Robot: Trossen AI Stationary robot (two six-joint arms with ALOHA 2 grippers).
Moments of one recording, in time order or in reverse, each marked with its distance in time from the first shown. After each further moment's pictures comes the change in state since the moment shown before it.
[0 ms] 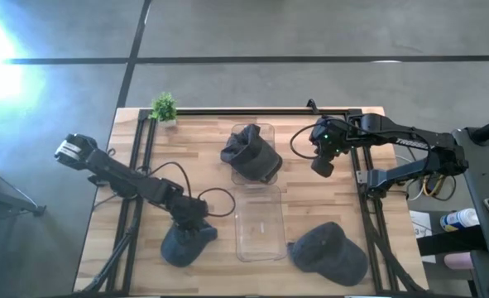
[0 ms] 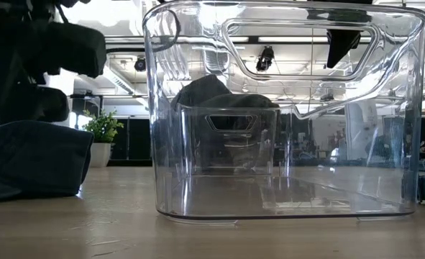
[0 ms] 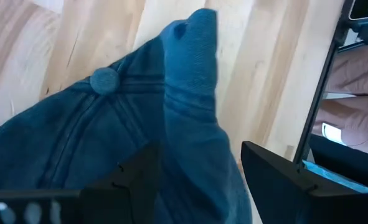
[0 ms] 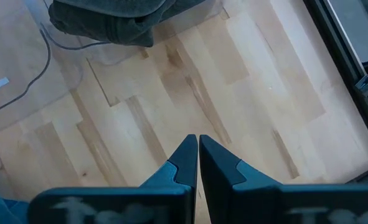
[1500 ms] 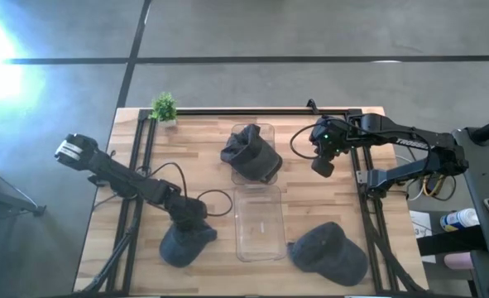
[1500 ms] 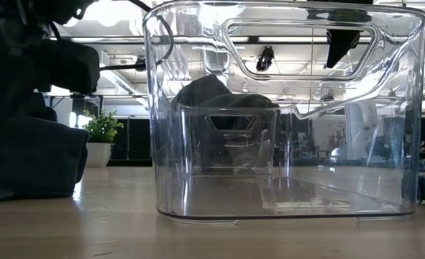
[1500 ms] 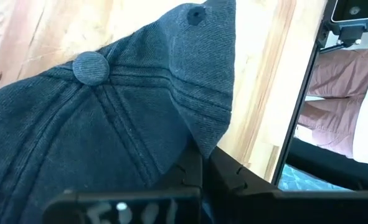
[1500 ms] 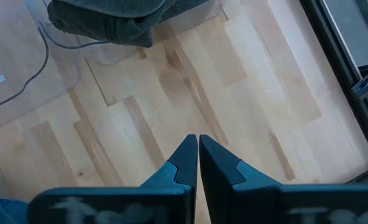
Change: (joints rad) left arm 0.000 0.000 -0.120 0.213 0.071 -0.080; right arm 0.000 0.000 0.000 0.002 0.007 -0.019
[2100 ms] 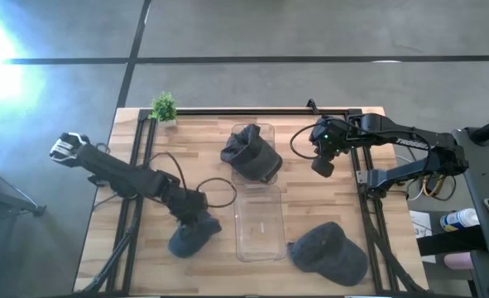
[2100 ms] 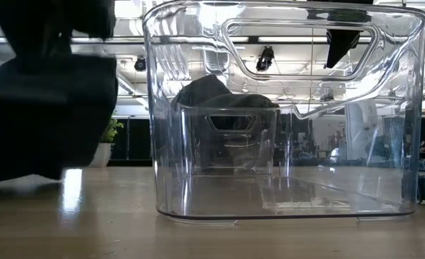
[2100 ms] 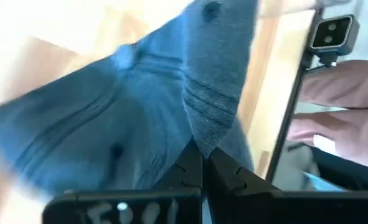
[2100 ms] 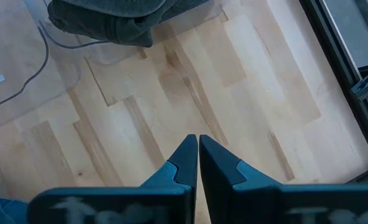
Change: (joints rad) left arm 0.030 -0.075 0.285 -0.437 -0.121 0.105; right arm 0.000 0.000 0.000 0.000 0.001 -0.004
